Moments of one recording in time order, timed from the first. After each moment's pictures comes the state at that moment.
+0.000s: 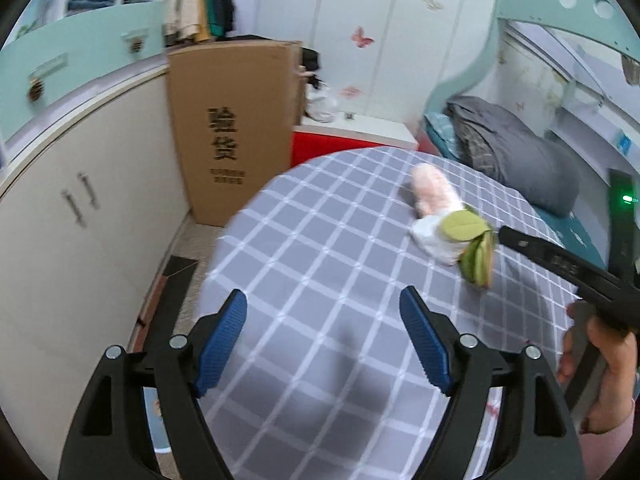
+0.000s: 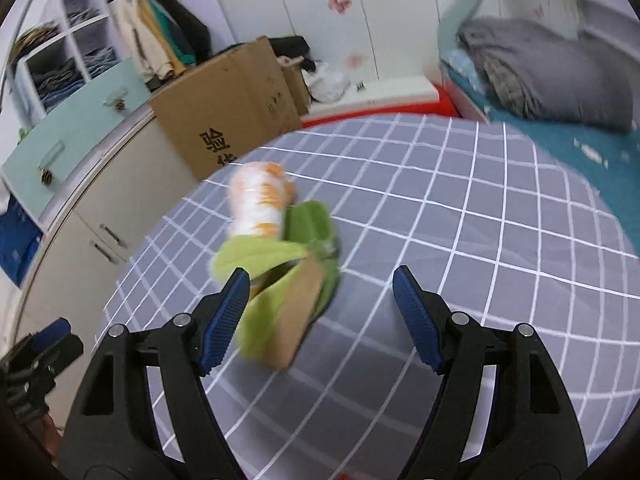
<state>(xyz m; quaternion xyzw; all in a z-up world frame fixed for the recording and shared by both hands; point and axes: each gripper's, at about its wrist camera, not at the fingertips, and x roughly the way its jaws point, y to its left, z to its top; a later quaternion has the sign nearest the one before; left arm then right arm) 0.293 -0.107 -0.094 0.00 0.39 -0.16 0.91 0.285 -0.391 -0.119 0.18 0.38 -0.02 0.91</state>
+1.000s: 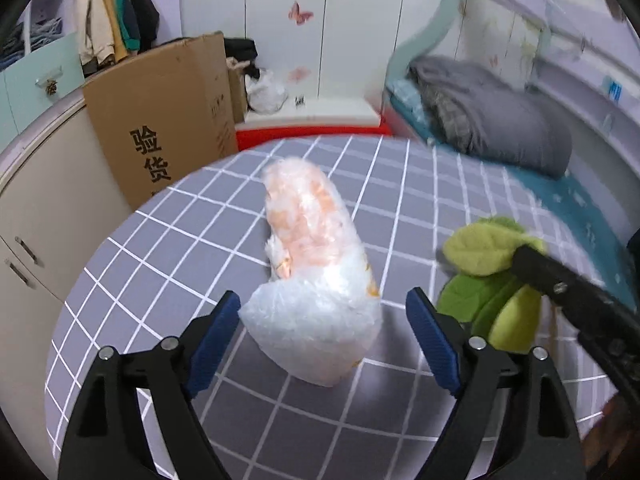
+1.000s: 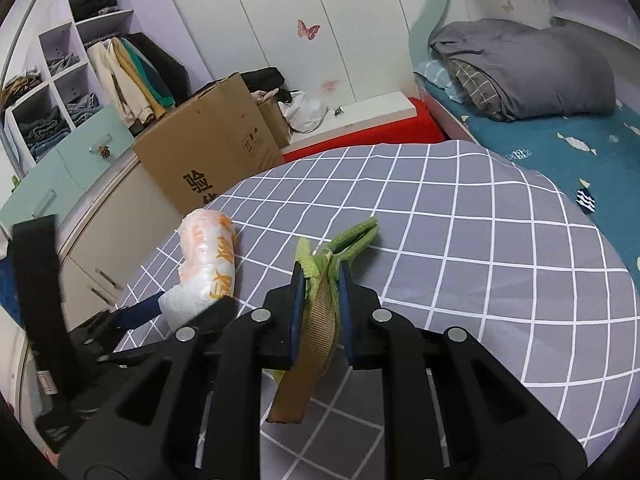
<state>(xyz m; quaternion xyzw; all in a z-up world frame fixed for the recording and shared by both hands) 0.372 -0.284 -0.134 0.08 0.41 -0.19 0.89 0.272 -0.440 -0.115 0.21 0.32 -0.05 0.92</state>
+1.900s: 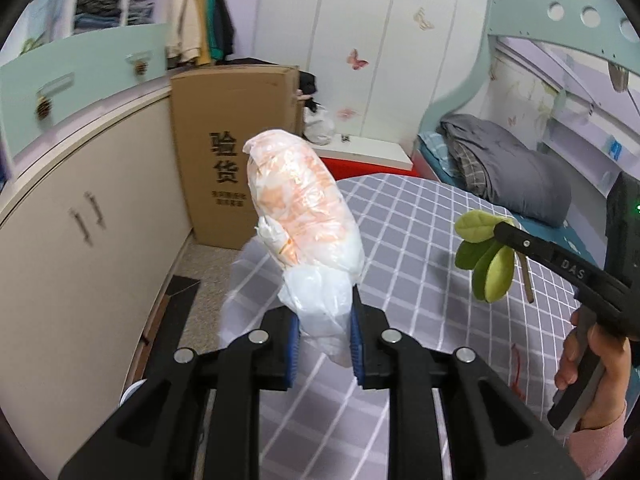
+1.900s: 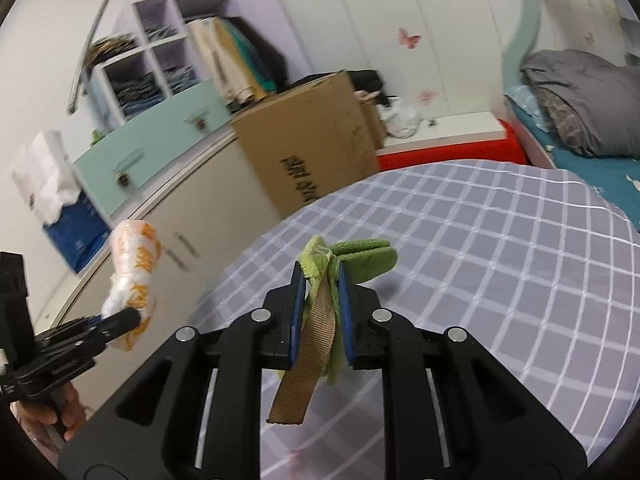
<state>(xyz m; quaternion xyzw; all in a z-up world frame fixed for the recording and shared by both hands) 0.264 -0.074 -0.059 -0.01 0.36 -0.15 0.92 0.235 -0.324 -0.064 0.16 0.29 0.11 0.94</state>
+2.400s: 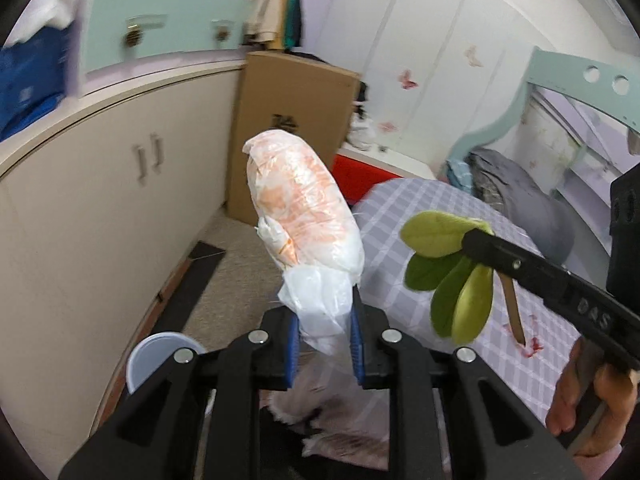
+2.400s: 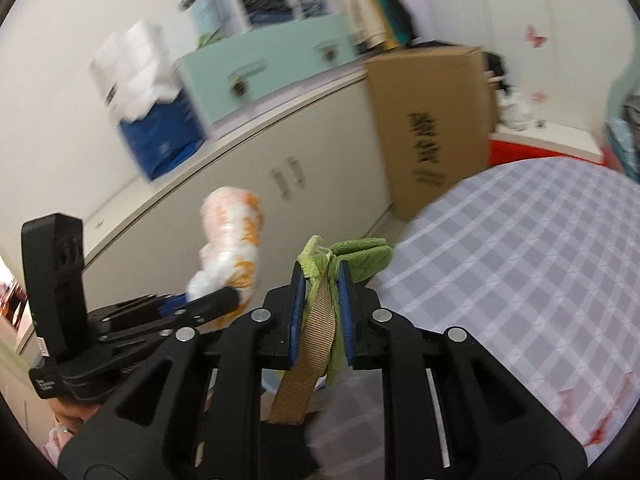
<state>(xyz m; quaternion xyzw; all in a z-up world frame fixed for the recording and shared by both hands) 0.204 0.089 -0.091 -0.11 0.36 -0.11 0.92 0.210 -0.082 -0.066 0.07 0.34 0.26 0.90</state>
